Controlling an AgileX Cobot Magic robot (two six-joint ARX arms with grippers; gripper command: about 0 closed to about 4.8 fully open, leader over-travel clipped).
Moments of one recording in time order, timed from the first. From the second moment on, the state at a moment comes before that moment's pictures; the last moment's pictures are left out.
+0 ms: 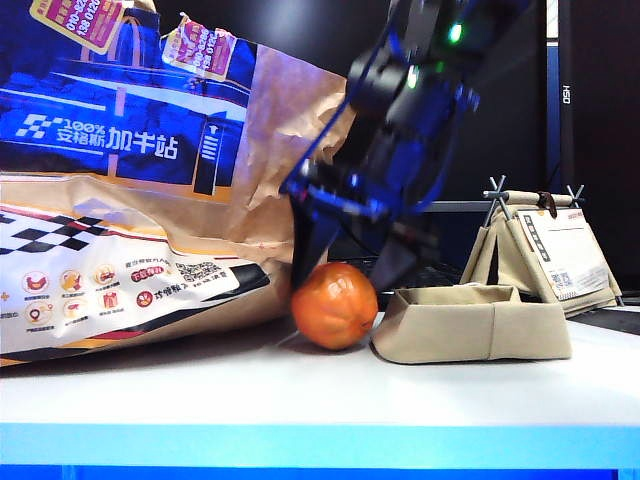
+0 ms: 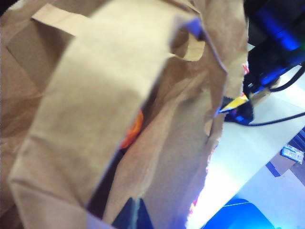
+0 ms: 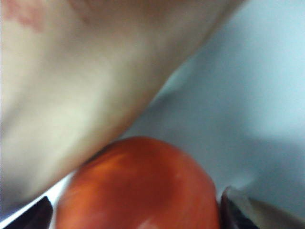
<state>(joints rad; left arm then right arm) 0.00 1.23 1.50 -1.10 0.58 0.45 0.55 1.96 1.45 -0.59 -0.29 0.07</state>
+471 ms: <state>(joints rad) 0.00 1.23 1.50 -1.10 0.58 0.45 0.55 2.01 1.46 -0.57 -0.34 0.10</state>
